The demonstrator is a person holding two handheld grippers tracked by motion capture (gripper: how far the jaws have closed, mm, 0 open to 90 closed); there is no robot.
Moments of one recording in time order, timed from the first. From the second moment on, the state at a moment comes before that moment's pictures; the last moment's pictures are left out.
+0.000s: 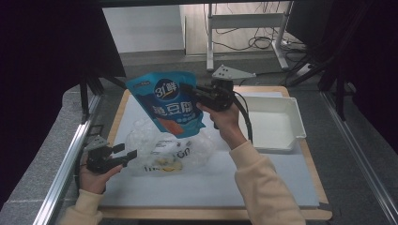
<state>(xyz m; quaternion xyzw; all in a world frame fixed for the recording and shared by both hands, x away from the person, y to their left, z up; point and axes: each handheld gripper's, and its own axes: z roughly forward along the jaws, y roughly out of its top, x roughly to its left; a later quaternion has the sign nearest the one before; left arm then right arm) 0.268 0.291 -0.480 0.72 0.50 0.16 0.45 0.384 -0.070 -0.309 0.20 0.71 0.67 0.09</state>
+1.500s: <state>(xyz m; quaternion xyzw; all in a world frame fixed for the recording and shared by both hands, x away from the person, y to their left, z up) 0.269 0.291 -0.481 0.72 0.50 0.16 0.45 0.402 -0.154 -0.295 0.26 0.68 0.67 0.15</state>
